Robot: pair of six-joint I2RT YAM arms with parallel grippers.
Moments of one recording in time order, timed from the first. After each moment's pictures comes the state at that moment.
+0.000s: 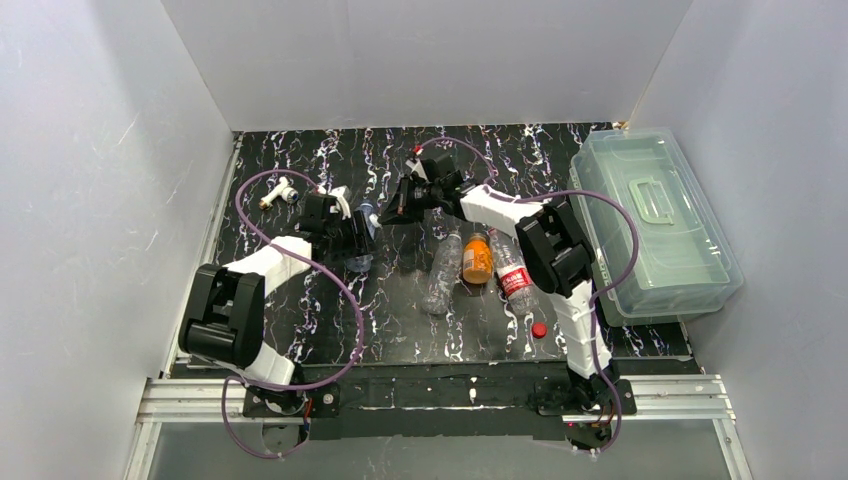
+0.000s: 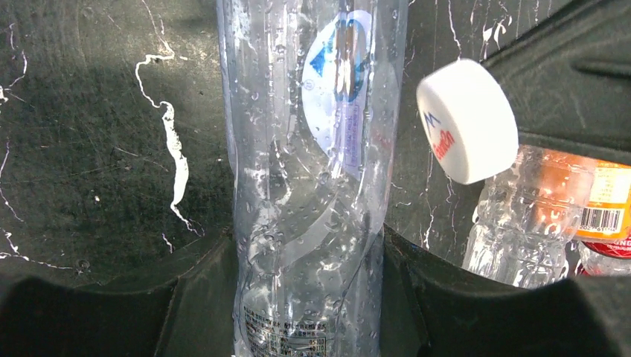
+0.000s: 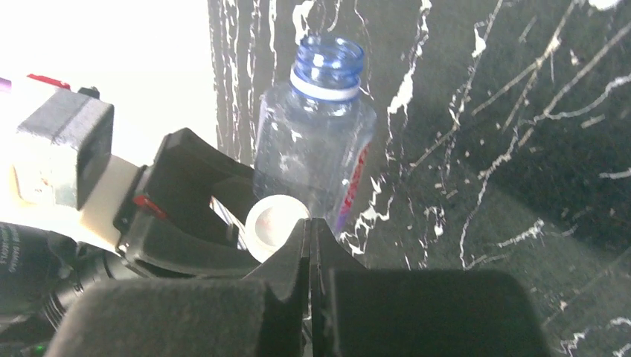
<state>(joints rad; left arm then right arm) -0.24 1.54 0.81 -0.15 0.25 -0.40 0.67 2.21 1.65 -0.06 -0.62 0.91</state>
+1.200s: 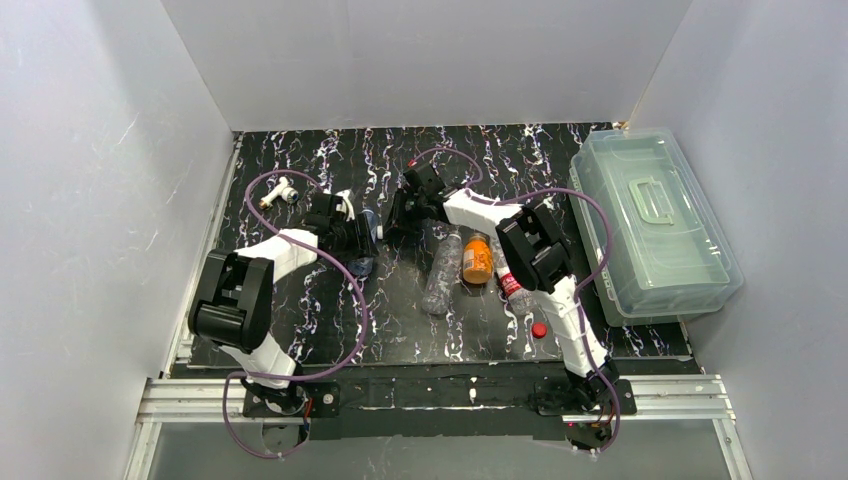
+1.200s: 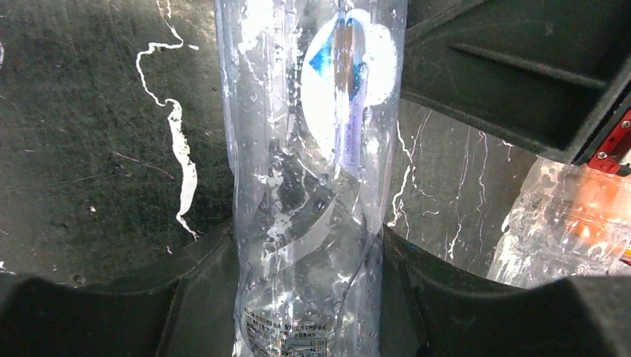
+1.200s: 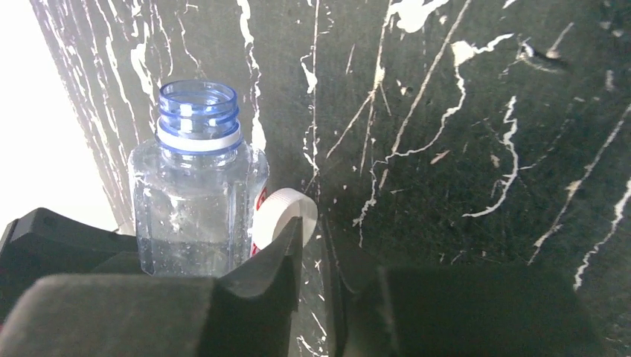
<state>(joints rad) -0.25 1.63 0.86 -0.20 0.24 -0.40 0.71 2.36 1.81 -0.27 -0.36 0.84</state>
